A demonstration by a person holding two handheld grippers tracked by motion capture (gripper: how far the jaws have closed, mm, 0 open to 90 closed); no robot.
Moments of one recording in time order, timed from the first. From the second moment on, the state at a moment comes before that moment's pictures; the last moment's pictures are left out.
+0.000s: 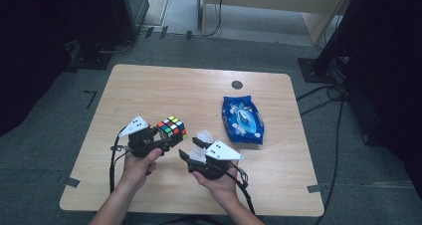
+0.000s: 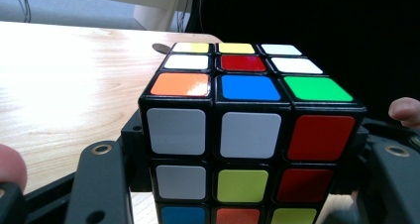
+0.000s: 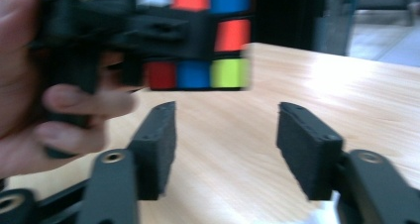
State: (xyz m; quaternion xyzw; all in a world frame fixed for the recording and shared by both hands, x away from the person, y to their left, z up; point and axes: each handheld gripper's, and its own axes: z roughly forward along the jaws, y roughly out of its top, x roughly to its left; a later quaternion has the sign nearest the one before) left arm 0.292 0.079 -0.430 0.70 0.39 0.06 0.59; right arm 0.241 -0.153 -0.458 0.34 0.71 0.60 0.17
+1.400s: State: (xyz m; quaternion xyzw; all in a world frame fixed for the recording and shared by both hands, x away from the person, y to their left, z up) left arm 0.288 0.078 -0.452 0.79 0.27 0.22 0.50; right arm 0.270 -0.189 -0.445 0.44 0.70 0.55 0.11
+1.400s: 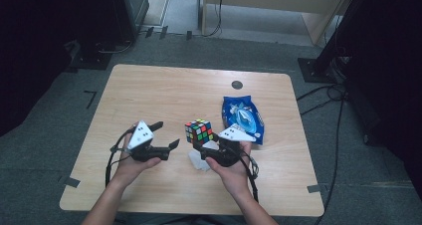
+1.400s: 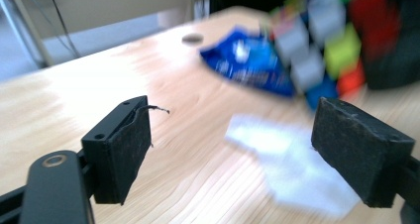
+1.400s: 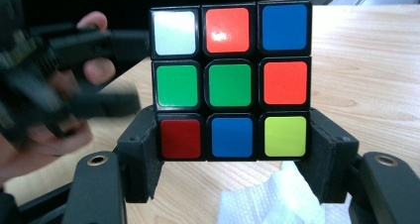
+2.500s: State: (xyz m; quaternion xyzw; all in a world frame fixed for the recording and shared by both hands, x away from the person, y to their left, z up) left arm 0.262 0.049 -0.465 0.81 0.15 0.32 0.47; right arm 0.283 -0.190 -0.439 0.40 0.72 0.56 -0.09
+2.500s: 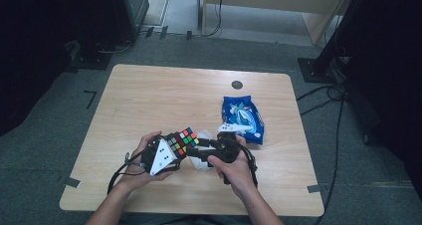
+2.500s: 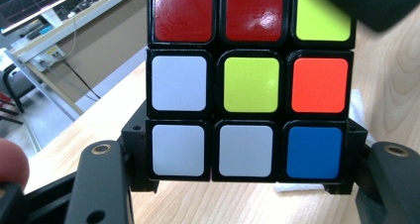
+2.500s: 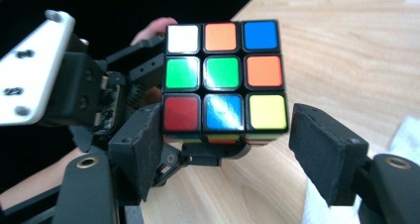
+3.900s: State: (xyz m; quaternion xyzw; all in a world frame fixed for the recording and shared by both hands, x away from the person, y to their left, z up) left arm 0.270 0.059 -0.464 0.80 0.19 0.27 0.50; right arm 0.276 -0.203 -0.453 0.40 0.77 0.46 0.17
